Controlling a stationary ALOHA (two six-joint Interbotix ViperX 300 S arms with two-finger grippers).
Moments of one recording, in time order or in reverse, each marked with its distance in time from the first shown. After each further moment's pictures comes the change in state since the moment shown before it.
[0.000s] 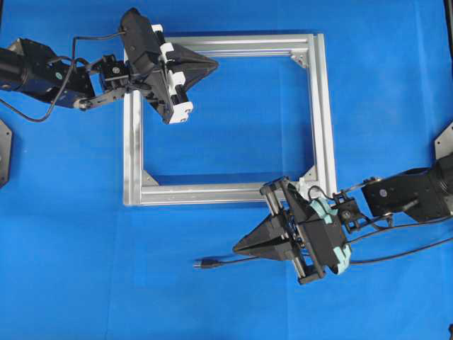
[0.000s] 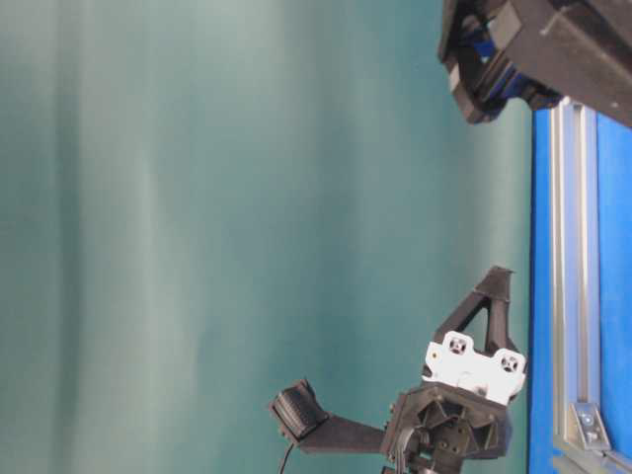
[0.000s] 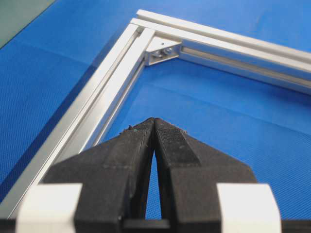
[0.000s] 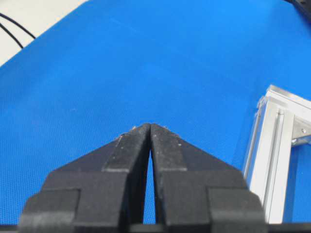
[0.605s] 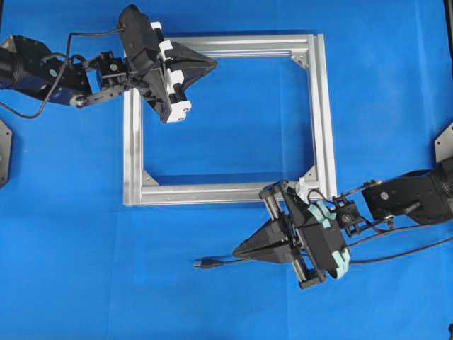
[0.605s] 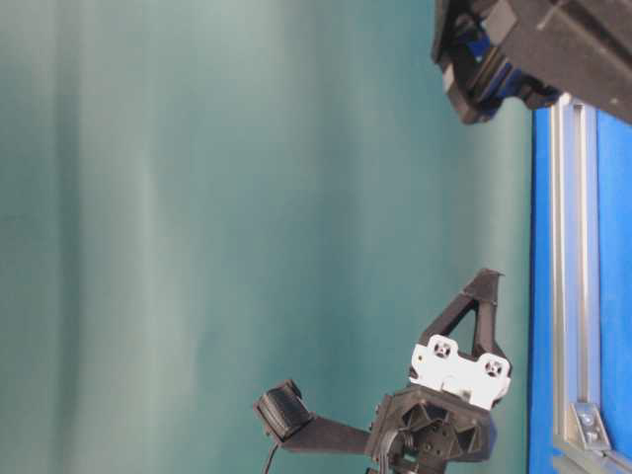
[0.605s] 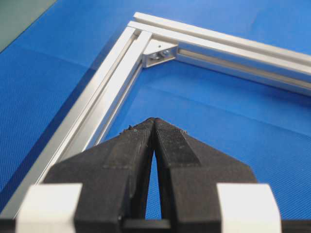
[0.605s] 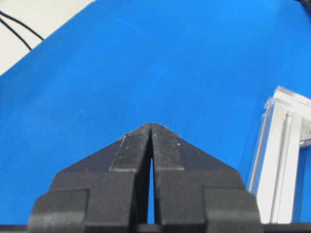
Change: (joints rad) left arm 0.005 -0.041 0.000 0.015 0.058 0.002; right arm 0.017 -0.015 -0.014 0.002 0.052 0.020
